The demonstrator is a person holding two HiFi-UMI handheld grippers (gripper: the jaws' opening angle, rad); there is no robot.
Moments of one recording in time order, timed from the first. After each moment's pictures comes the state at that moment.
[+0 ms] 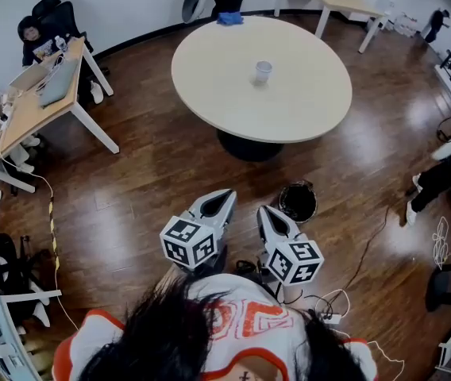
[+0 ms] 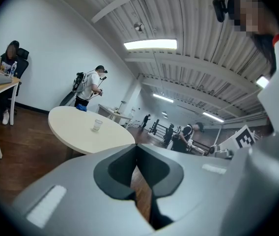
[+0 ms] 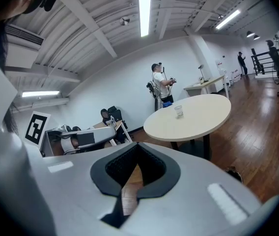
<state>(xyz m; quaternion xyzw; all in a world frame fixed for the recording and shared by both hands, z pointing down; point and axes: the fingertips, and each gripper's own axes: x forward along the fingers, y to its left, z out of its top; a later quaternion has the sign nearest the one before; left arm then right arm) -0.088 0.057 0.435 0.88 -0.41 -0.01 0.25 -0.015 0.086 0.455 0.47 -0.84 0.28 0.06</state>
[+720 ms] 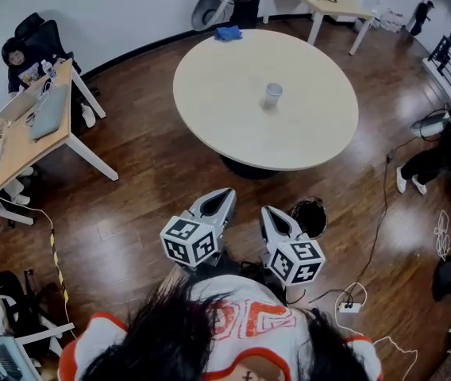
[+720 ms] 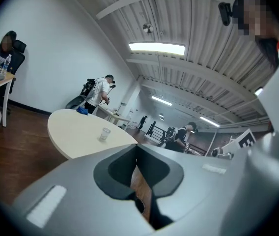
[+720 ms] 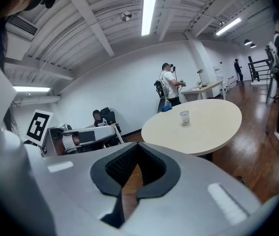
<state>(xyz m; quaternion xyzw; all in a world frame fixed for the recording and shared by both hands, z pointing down) -0.156 -0.040 0.431 0.89 -0.39 -0.03 0.26 -0.078 0.000 0.448 0.51 -0.82 0.26 0.06</state>
